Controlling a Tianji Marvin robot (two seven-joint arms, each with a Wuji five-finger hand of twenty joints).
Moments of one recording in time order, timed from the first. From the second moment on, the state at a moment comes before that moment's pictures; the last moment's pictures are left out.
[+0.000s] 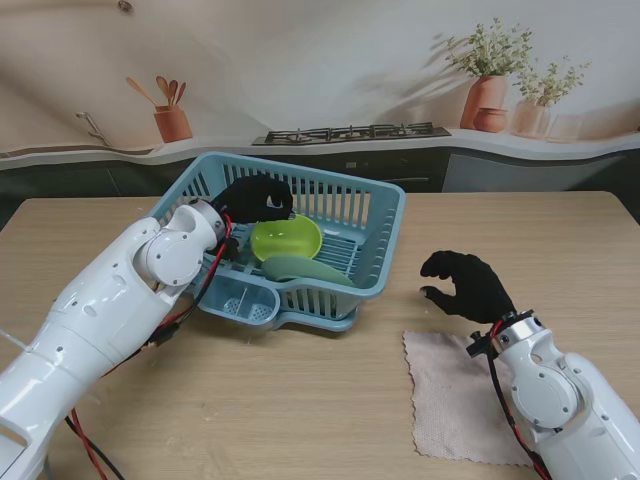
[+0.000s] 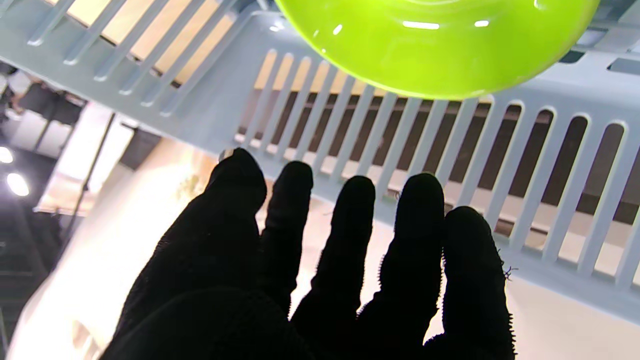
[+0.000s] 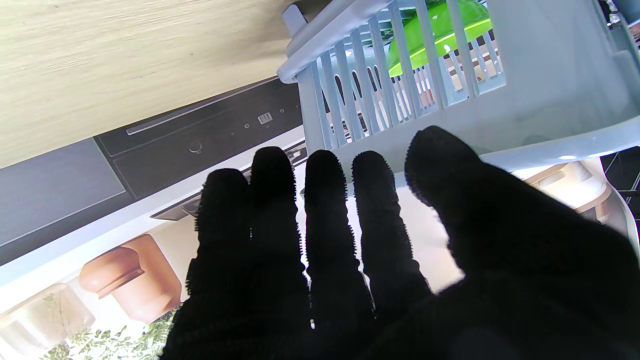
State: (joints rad) left arm 0.99 -1.13 -0.94 -1.27 0.53 -0.18 -0.11; right arm -1.71 -1.11 1.47 -1.58 -0.72 -0.44 -0.18; left_hand 0.99 -0.34 0.28 -0.10 0.71 0.22 0.81 0.43 0.70 0.38 0.72 0.47 0.59 0.51 0.86 0.72 0.18 0.53 1.21 0.68; right_hand 0.63 -0.52 0.89 -0.20 0.50 0.12 1.12 0.27 0.62 0.15 0.95 0.47 0.55 0.15 0.93 0.54 0.32 0.11 1.33 0.58
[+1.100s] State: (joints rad) left arm 1.29 -1.06 -1.39 -1.56 0.69 -0.51 -0.21; right arm -1.73 -1.10 1.49 -1.58 -0.73 -0.44 -0.17; left_hand 1.16 -0.25 0.12 -0.08 0.64 0.22 1.02 0.71 0.77 0.42 1.10 0.68 0.84 0.44 1.44 1.11 0.52 0.57 1.44 0.99; right_hand 0.65 -0.52 0.87 -0.20 0.50 0.12 1.16 0.24 0.62 0.15 0.95 0.47 0.55 0.15 0.93 0.53 0.32 0.11 1.33 0.58
